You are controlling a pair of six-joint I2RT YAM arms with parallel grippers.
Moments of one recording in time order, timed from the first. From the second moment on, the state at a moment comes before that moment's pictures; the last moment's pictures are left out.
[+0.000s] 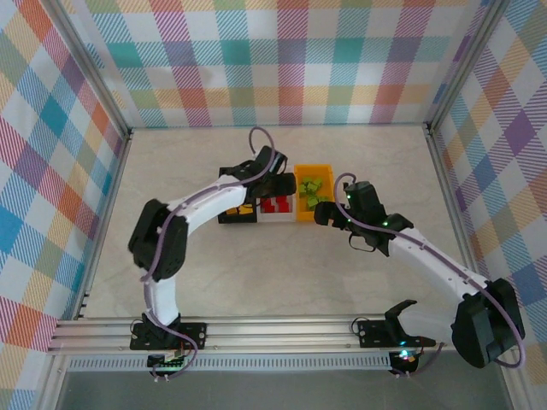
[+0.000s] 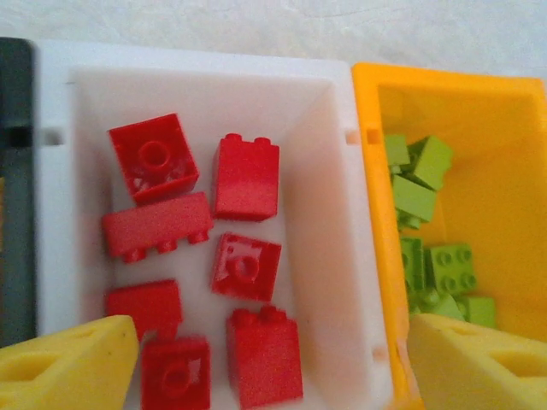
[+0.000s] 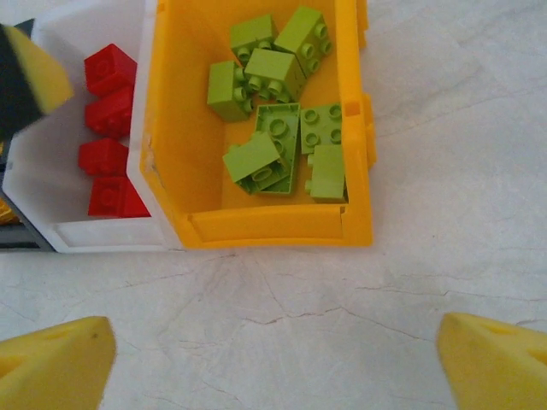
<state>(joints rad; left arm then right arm) -0.65 1.85 1.46 -0.47 -0.13 -0.63 0.50 1.16 0.78 -0.40 0.03 0.55</state>
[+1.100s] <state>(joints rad) -0.15 1.42 0.46 0.32 -0.39 -0.17 0.49 1.06 0.66 -0.35 0.23 0.50</state>
